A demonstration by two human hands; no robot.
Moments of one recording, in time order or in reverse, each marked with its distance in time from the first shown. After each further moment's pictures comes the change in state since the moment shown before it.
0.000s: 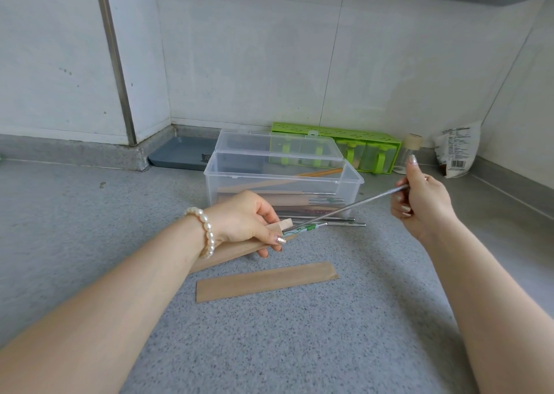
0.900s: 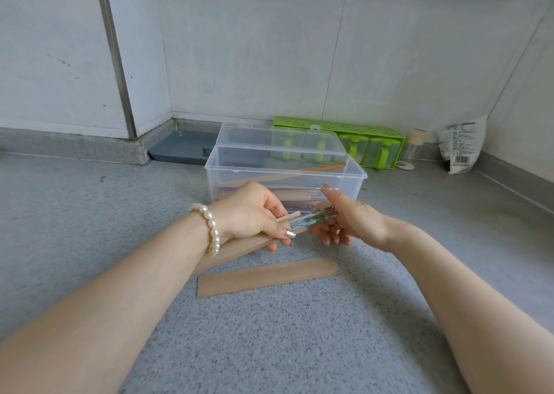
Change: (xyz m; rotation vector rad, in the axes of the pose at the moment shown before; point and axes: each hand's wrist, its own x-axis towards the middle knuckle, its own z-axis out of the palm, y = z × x) left_hand -0.007 0.009 0.007 -0.052 0.036 0.068; right_hand -0.035 0.028 0.045 -0.837 -0.873 0.082
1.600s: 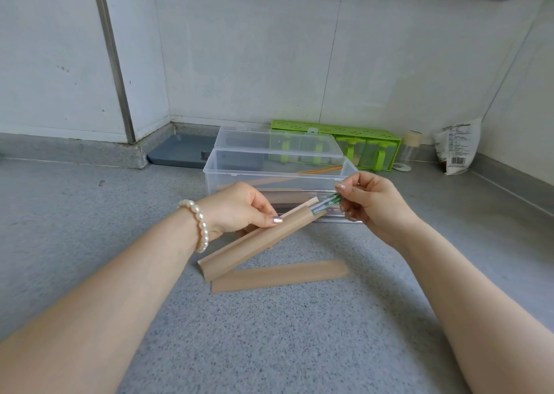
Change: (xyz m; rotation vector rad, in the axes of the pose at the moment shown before) left_hand 0.003 -0.004 -0.013 0.032 0.033 -0.039; right_hand -0.003 0.006 -0.019 0.547 0.428 -0.231
